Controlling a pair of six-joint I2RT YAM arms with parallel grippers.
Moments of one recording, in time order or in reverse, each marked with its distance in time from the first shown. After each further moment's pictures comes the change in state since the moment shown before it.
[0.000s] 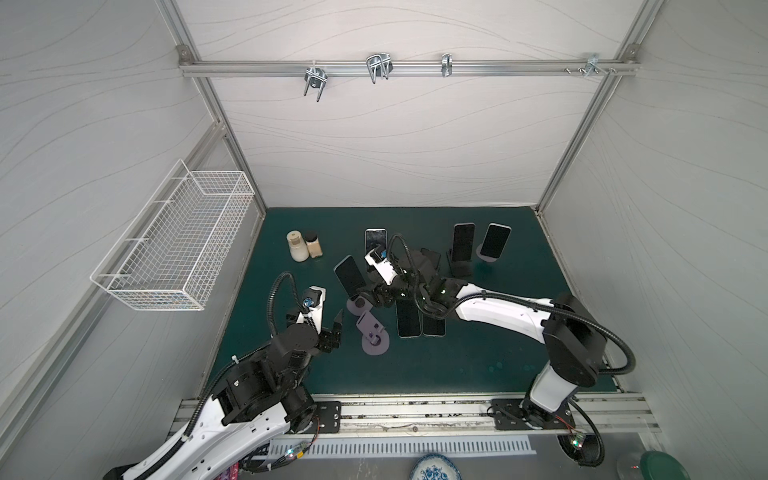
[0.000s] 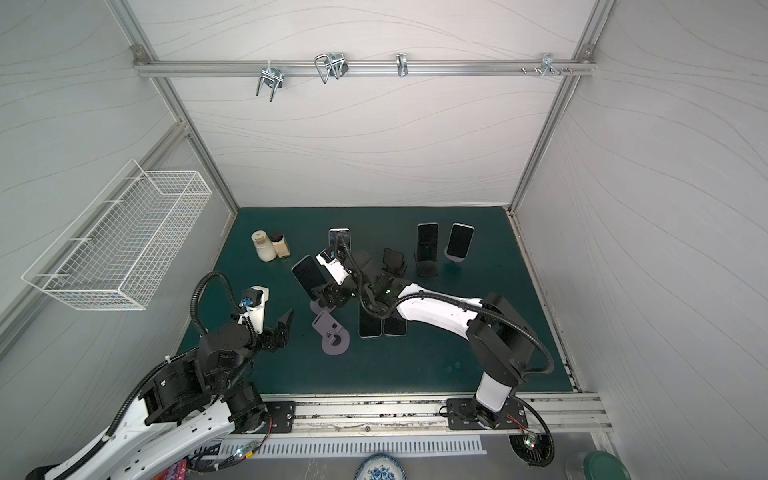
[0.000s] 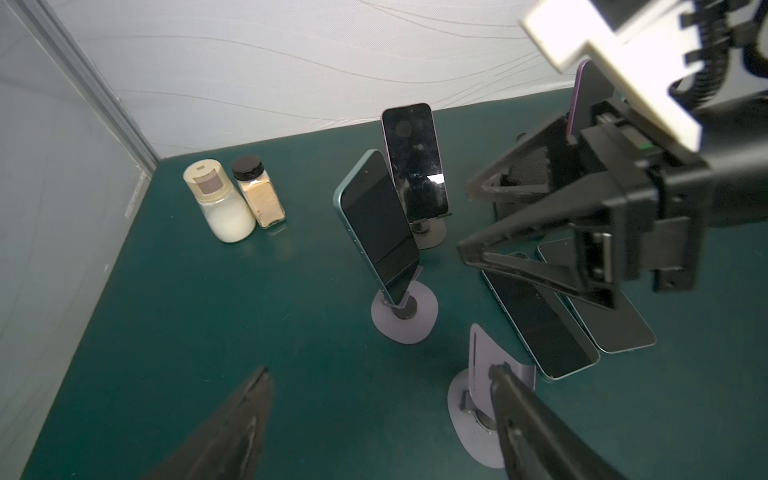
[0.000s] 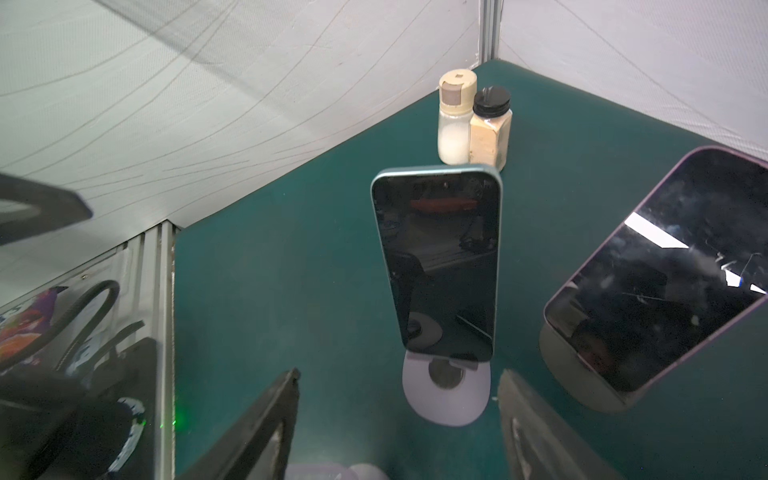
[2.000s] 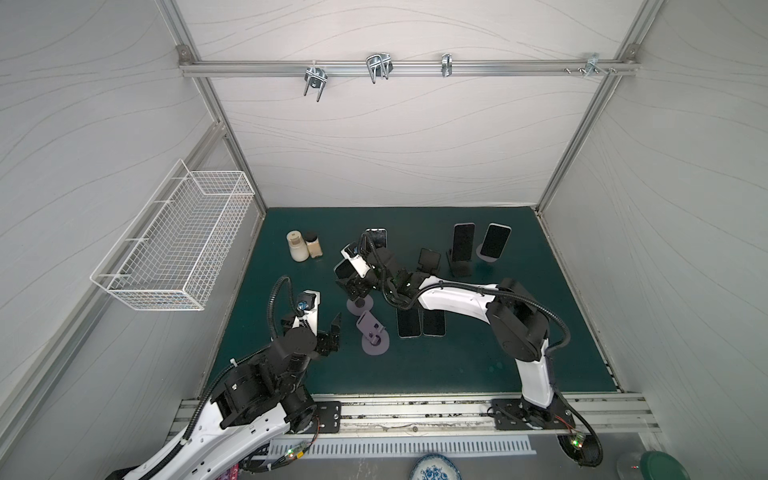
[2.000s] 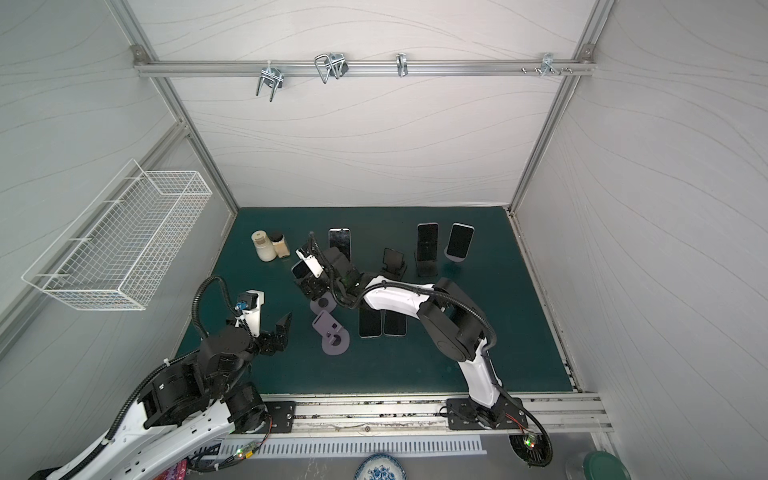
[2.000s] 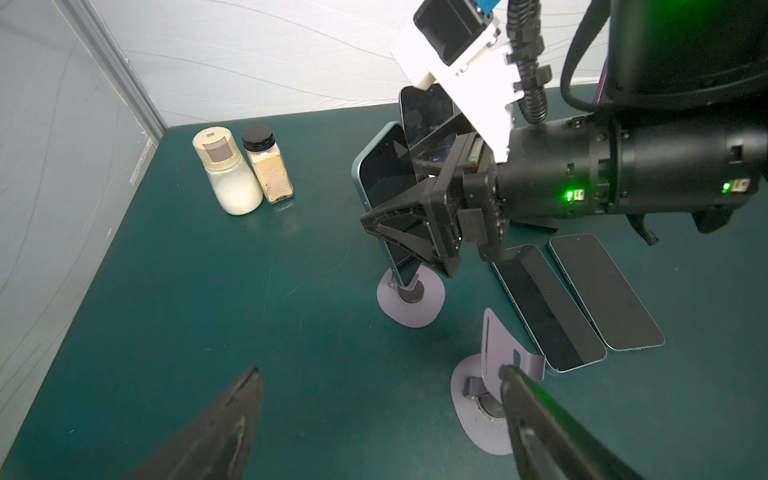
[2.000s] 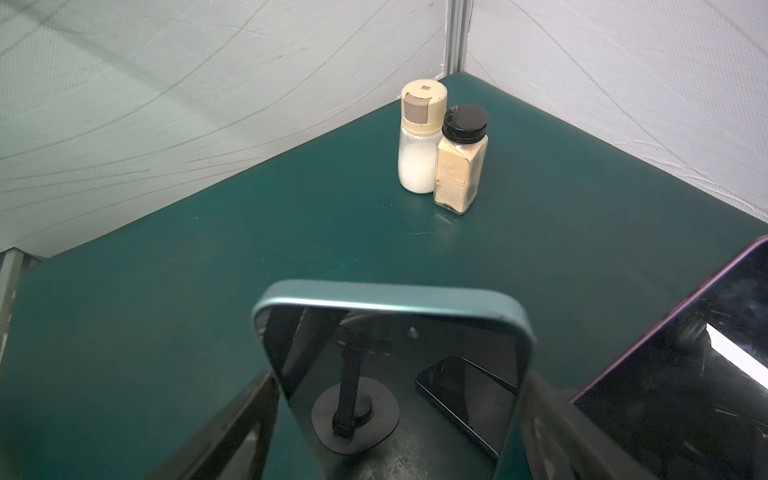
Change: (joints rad) left arm 0.006 -0.029 -0.022 -0.053 -0.032 -0.071; right arm 0.031 0.312 0.278 0.027 0.156 -0.058
